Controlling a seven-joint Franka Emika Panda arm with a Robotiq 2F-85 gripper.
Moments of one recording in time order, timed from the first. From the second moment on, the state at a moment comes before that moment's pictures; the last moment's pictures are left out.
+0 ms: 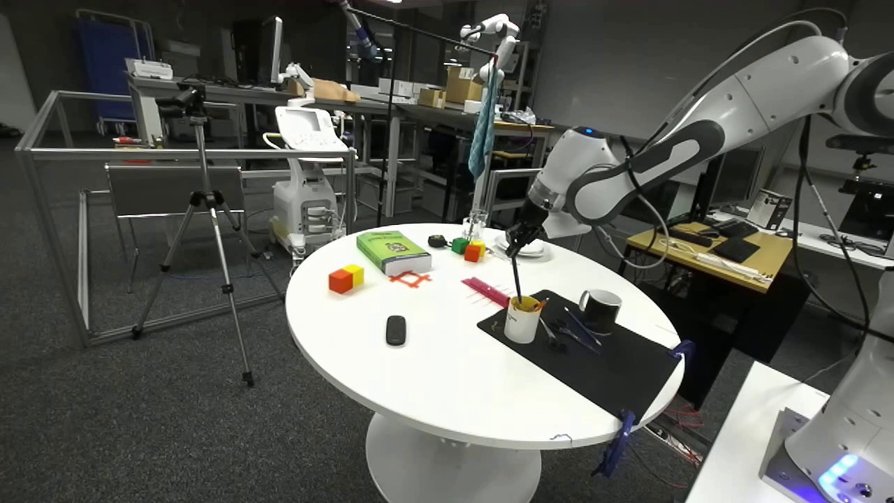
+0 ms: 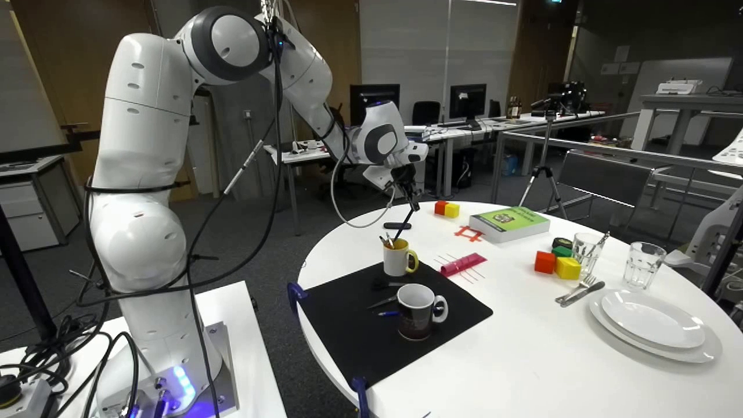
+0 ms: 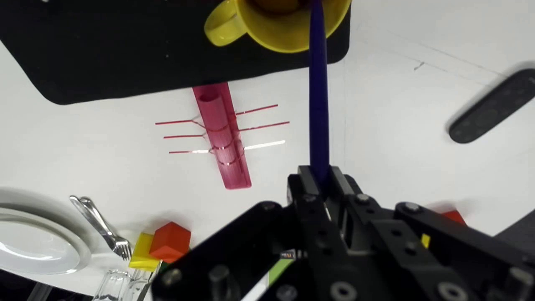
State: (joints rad) arm 0.28 0.34 -0.08 -1.99 -0.15 2.72 0.44
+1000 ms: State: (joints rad) arm 0.13 0.26 -0.05 -1.99 -0.04 2.66 0.33
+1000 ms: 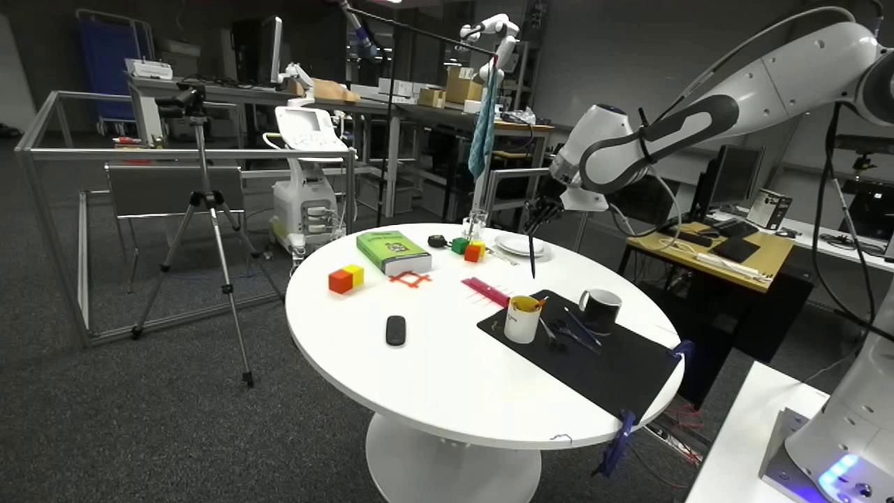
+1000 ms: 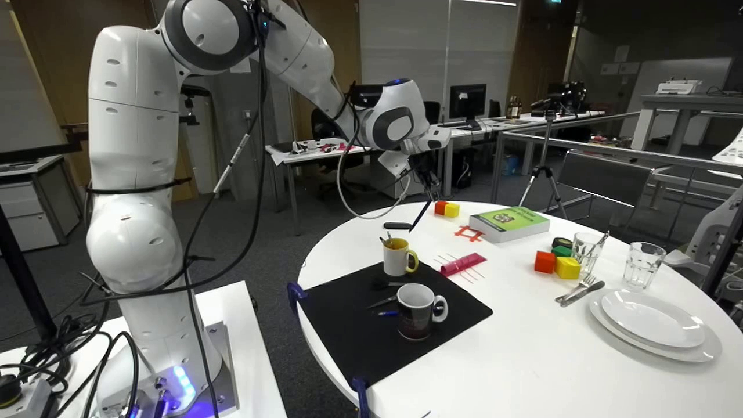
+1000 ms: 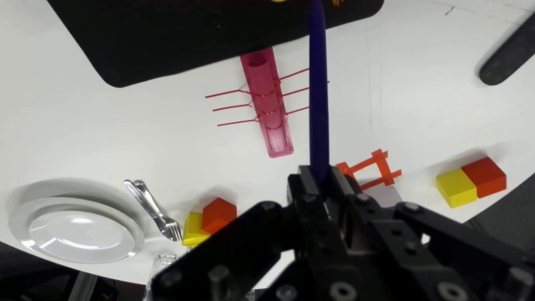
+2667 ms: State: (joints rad) arm 0.13 0.70 -0.06 -1.55 -0.19 1.99 0.20
